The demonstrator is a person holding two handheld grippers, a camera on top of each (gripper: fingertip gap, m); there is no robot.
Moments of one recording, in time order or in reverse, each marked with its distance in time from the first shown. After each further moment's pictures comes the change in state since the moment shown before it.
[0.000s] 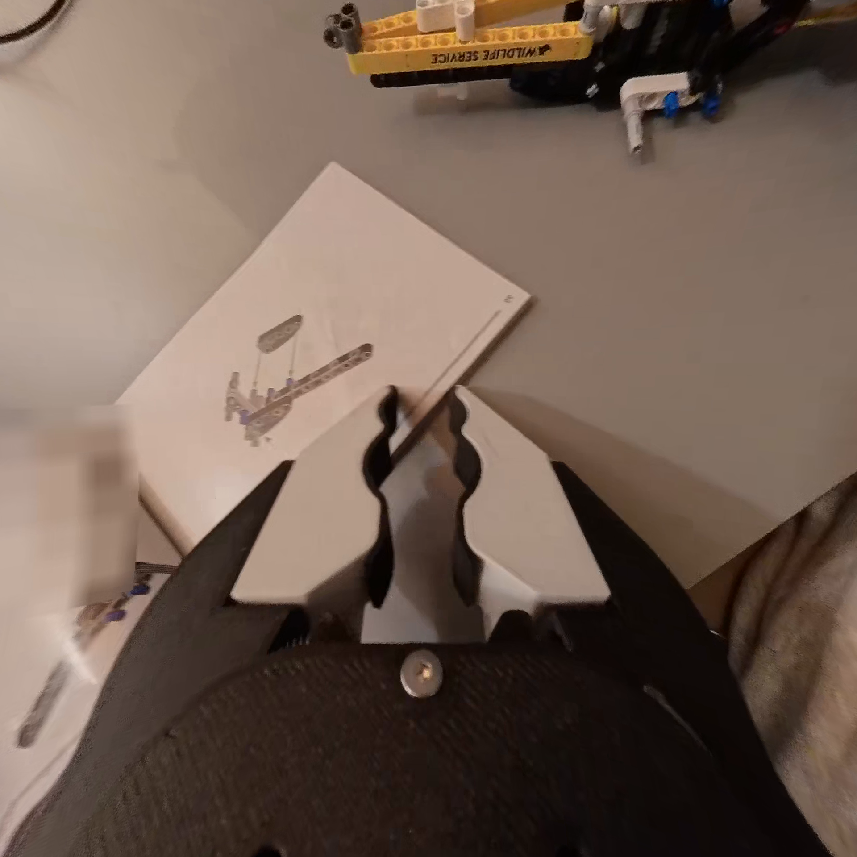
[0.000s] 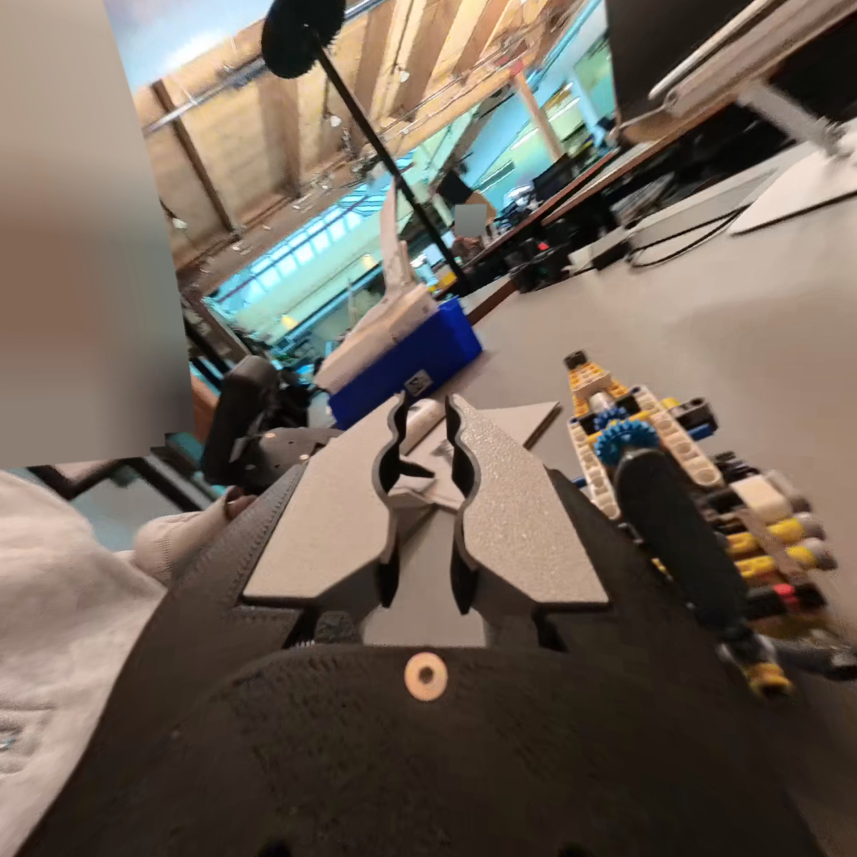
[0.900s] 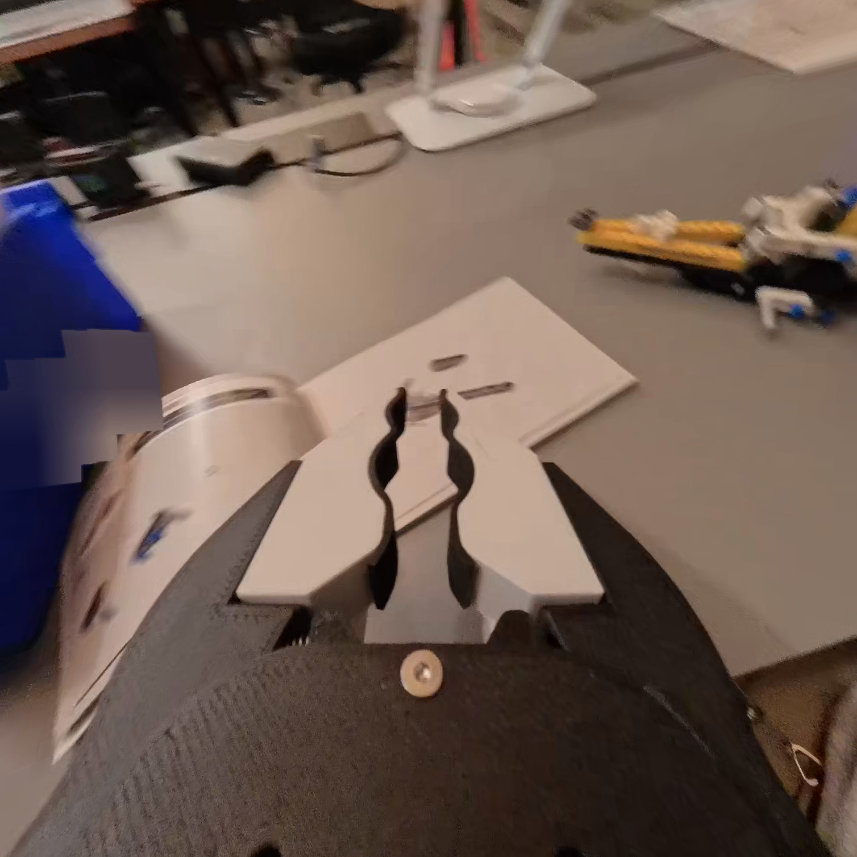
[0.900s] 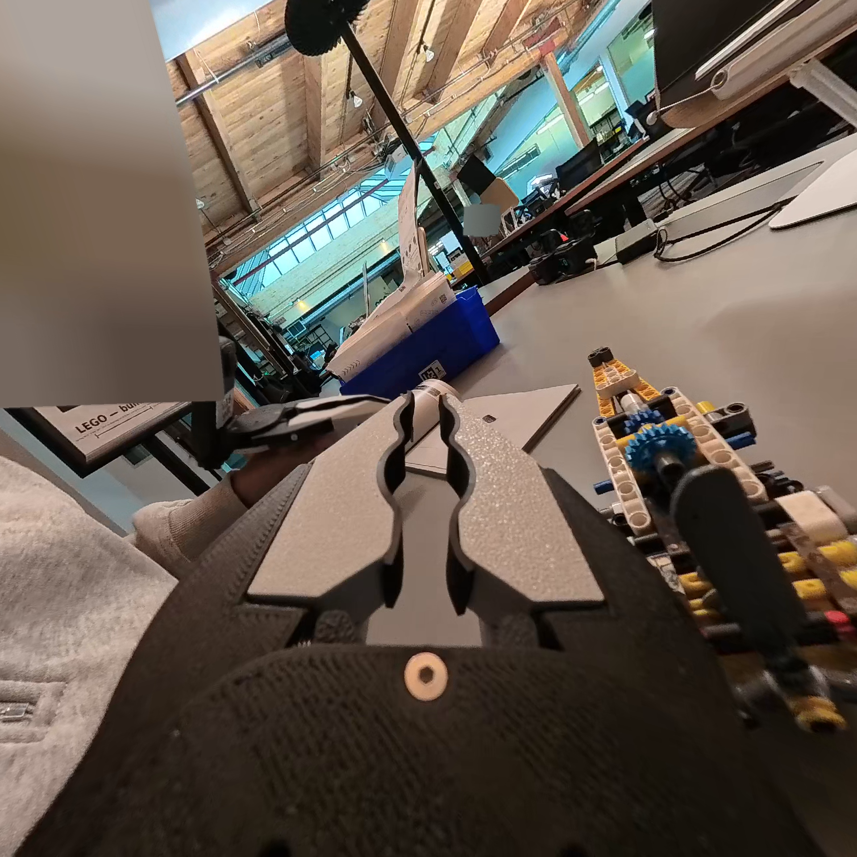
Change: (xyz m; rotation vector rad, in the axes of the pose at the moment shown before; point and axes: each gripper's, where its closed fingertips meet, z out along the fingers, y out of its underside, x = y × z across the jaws) left arm -0.084 -0.011 -0.059 0.299 -0.256 -0.222; right arm -0.009 0.005 0.004 -0.023 -0.035 -0.031
